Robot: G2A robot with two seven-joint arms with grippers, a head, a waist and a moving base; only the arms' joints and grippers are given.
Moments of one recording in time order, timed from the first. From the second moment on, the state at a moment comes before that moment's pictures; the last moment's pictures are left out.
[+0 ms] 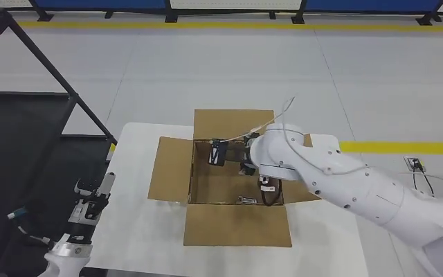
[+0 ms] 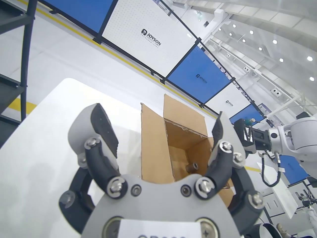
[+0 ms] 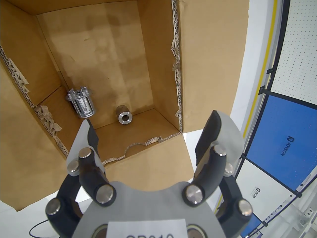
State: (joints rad) left arm 1.63 -1.33 -1.87 -2.12 0.52 -0.18 -0.18; right arm 0.10 -1.15 0.17 -1.46 -0.78 -0.33 1.10
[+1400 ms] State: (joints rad) left arm 1.71 -1.31 -1.83 -2.18 0.59 -0.20 -0.13; right arm -0.02 -1.68 0.17 -0.32 -1.08 -1.00 0.81
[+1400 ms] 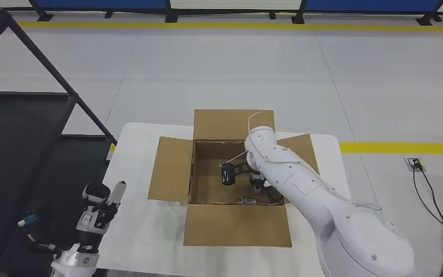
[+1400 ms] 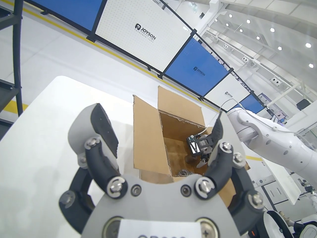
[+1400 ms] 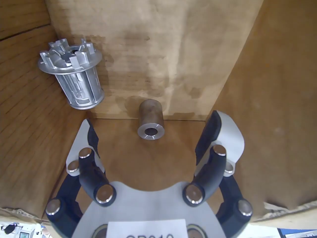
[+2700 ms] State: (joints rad) left arm 1.79 -1.32 -1.72 -2.23 0.68 -0.16 -0.01; right arm -0.01 -1.70 0.17 -0.20 -1.26 -1.01 0.49
